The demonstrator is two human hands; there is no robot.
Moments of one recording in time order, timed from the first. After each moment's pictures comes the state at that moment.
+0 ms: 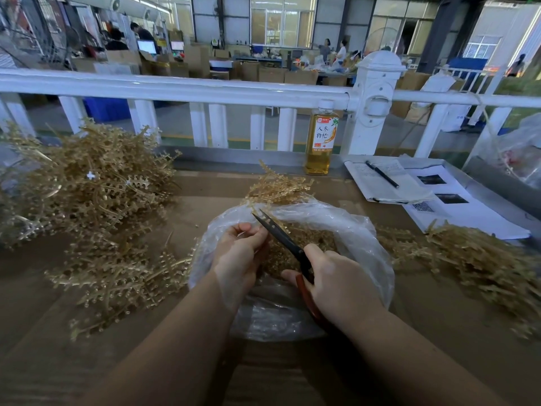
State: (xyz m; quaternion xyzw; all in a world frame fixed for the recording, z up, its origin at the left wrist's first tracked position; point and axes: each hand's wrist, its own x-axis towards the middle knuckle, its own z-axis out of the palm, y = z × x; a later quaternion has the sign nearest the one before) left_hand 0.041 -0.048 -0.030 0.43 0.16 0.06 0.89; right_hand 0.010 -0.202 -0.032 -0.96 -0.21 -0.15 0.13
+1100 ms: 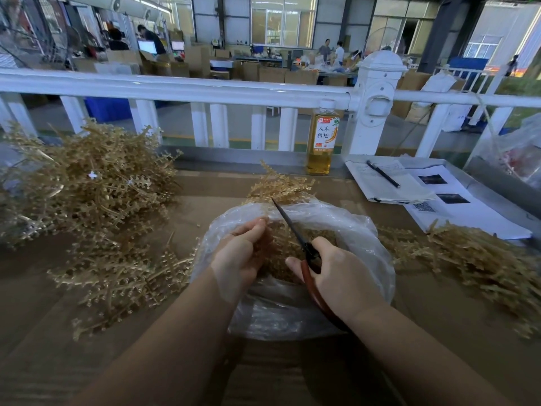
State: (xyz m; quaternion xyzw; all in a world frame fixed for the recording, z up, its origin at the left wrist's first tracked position) left_hand 0.046 -0.040 -0.025 0.44 0.18 -0.02 0.88; right_hand 0.012 -0.200 -0.024 -0.94 -0.15 -0.12 0.27
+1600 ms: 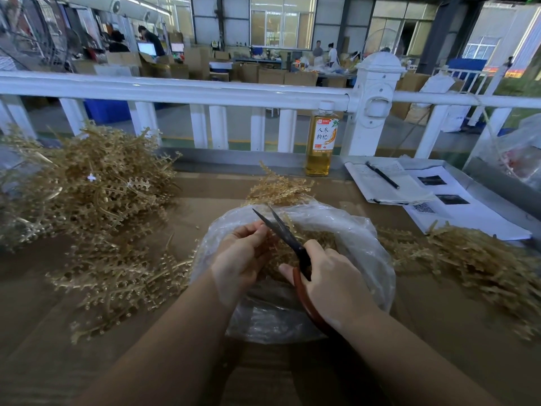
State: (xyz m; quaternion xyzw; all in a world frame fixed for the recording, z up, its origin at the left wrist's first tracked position) left_hand 0.044 -0.040 -0.026 0.46 0.17 -0.02 0.87; right_hand 0.011 -0.194 -0.033 -0.96 -0.16 -0.12 0.22
